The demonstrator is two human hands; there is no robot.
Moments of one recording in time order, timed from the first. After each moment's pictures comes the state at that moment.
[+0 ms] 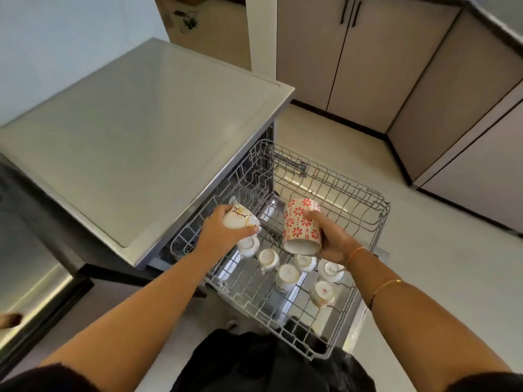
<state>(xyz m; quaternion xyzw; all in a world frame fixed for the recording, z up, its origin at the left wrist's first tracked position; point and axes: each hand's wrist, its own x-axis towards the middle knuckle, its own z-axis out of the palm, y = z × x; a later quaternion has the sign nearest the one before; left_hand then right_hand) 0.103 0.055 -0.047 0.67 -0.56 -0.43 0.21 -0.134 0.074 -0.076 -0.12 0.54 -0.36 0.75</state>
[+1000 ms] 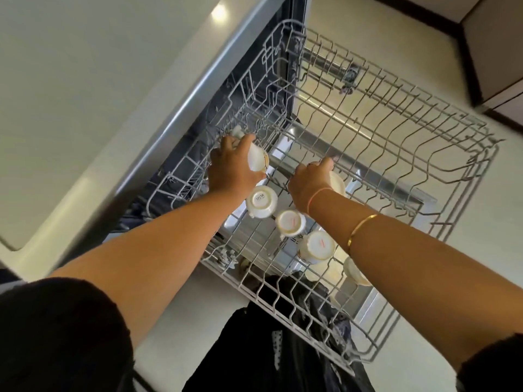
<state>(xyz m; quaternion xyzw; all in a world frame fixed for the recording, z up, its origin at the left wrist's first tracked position) 0.101 -0.046 -0.217 0.69 -0.69 -0.20 0.02 -0.038 -0.024 -0.213 -0.72 0.53 0.43 0.10</state>
